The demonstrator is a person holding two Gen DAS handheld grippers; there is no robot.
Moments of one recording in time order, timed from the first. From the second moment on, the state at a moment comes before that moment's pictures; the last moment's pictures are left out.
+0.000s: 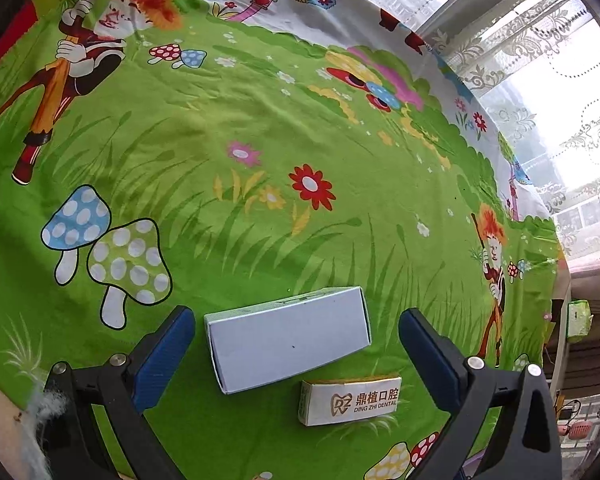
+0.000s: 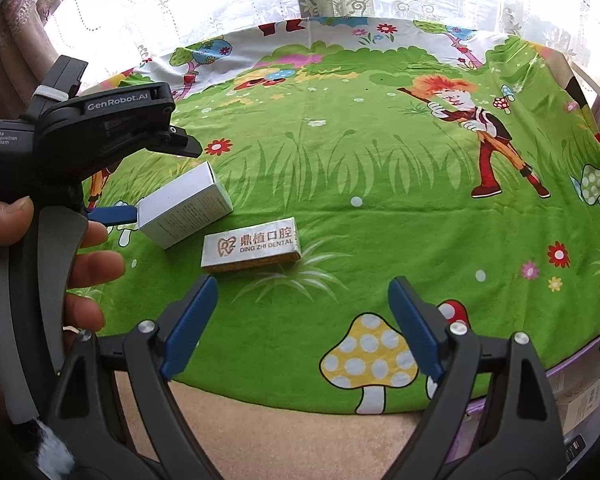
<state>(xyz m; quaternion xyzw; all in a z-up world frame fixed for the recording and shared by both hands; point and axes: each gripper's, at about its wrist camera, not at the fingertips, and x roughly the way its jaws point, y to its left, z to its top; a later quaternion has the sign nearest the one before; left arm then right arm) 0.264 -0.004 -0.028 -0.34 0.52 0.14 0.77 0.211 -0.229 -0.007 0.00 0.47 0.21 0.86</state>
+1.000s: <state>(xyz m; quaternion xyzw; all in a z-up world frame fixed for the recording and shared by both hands) 0.181 0.021 -0.018 -0.25 0.49 0.11 0.83 0.229 -0.156 -0.035 -0.08 0.48 0.24 0.84</state>
